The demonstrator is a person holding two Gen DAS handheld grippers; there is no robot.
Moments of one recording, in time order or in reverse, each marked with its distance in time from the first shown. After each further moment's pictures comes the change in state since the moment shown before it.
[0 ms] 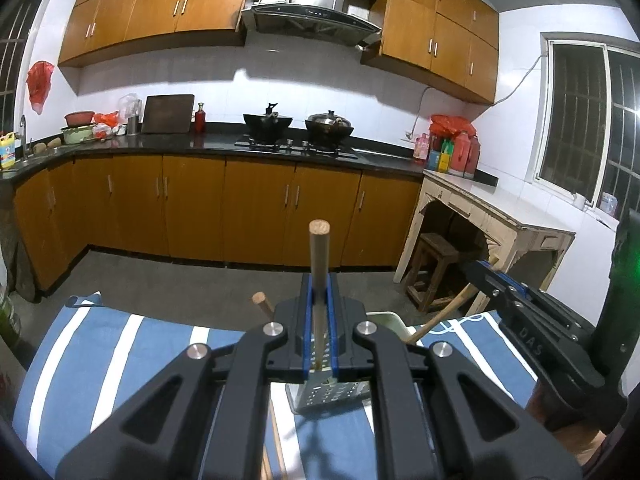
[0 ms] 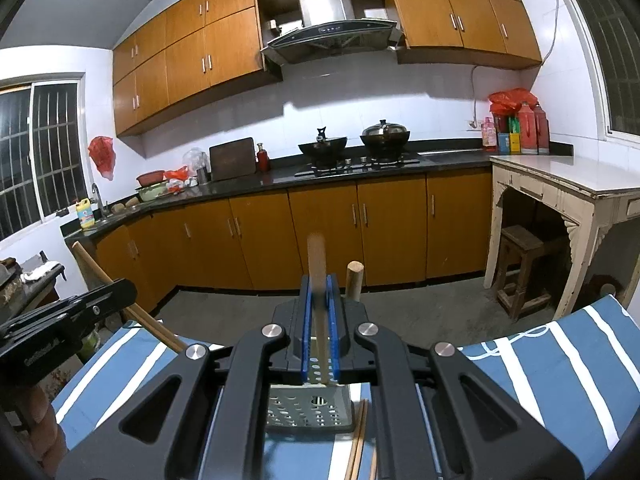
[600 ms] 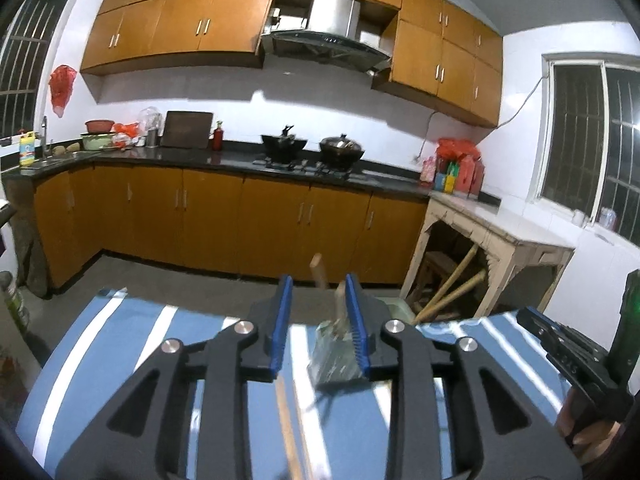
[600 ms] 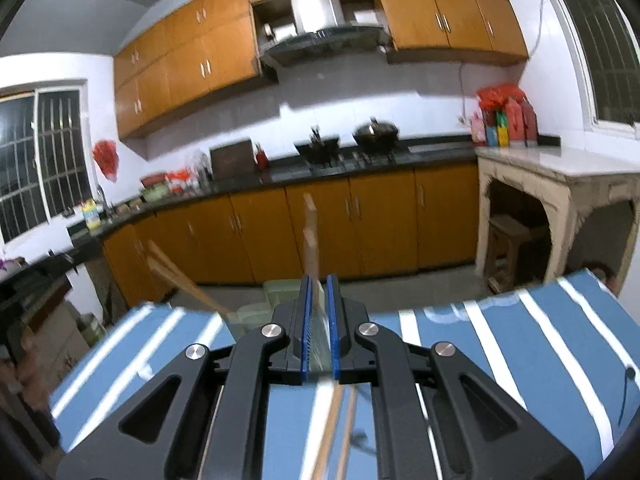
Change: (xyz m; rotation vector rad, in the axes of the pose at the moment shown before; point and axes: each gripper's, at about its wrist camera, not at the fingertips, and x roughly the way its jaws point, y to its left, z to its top) left arm -0.086 0.024 -0.037 -0.021 -0.069 0.042; right arm -0.068 -0.032 -0.054 0.033 0.065 -0.024
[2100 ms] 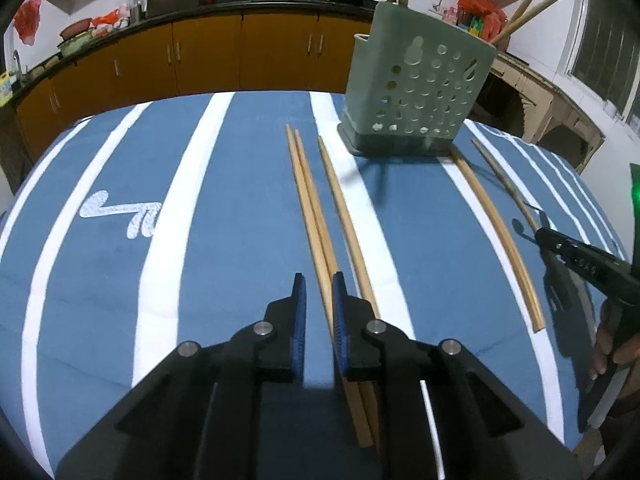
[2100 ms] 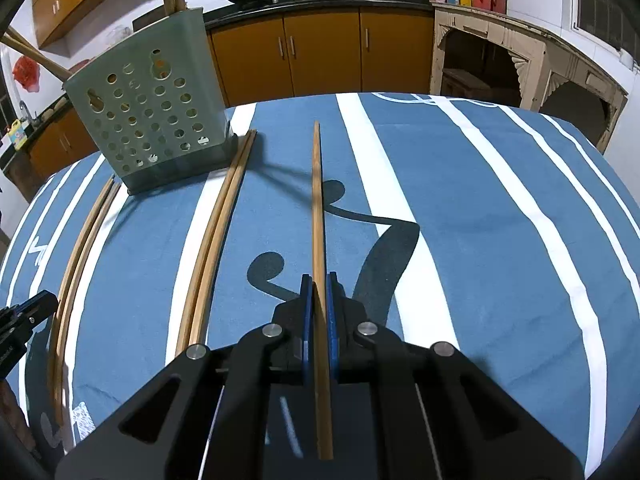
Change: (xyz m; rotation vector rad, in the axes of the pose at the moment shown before) left arm 0.102 0.021 -0.185 0.039 0.538 0.038; right arm 0.097 -0.043 -0.133 0.039 0.466 -0.211
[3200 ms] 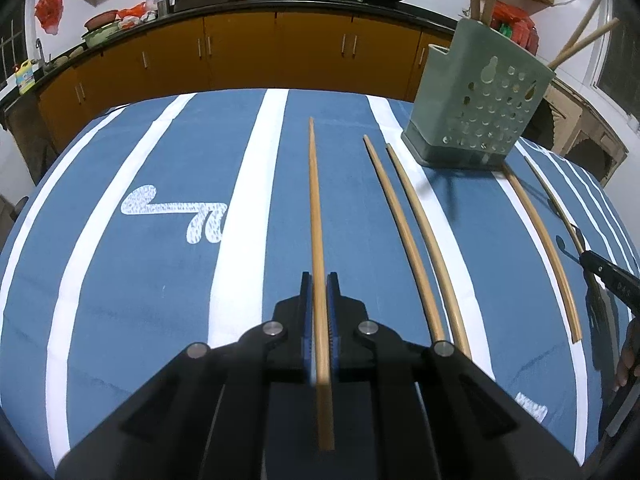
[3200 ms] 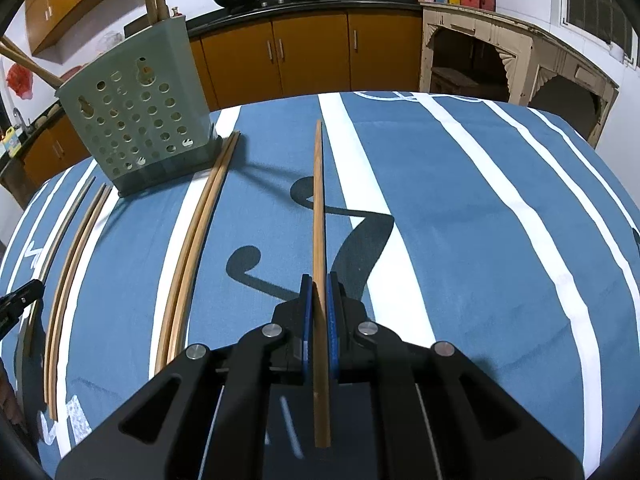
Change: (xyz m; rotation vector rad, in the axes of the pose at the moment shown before) left arm 0.001 0.044 0.004 -0.048 -0.002 0.079; right arm -0.006 -0.010 -0.007 0.026 -0.011 -0.019
